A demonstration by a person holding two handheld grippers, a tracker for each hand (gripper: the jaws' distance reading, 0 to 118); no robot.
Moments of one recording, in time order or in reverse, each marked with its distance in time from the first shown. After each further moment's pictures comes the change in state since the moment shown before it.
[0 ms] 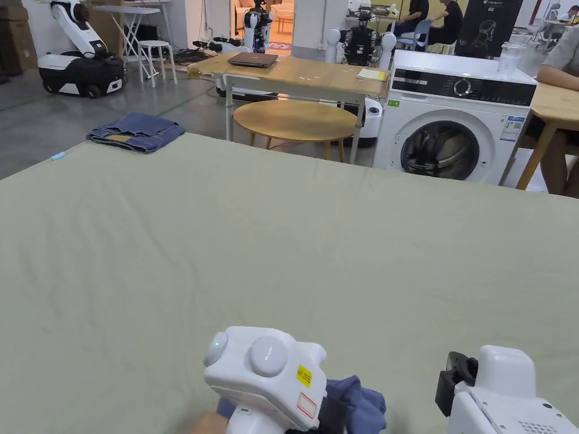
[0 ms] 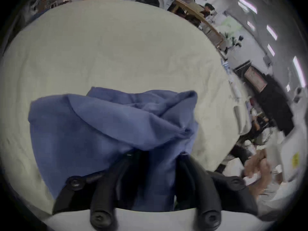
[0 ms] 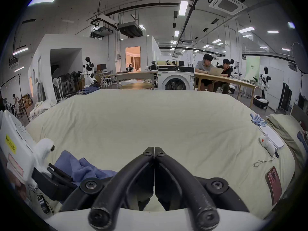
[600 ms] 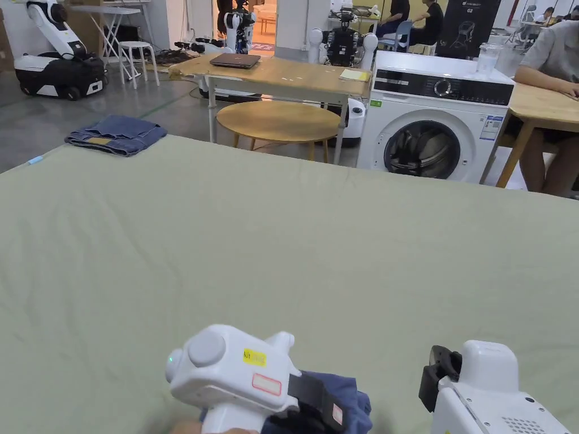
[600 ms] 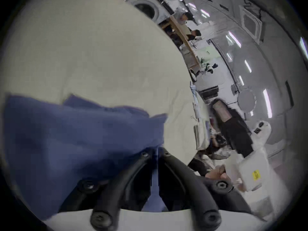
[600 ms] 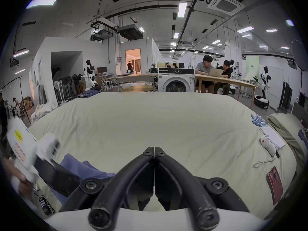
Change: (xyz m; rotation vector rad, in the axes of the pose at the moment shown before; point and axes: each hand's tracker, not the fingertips) left arm -0.034 0.005 -0.024 0.037 -0.387 0.172; right arm 0.000 0.005 0.005 0.022 0.011 -0.013
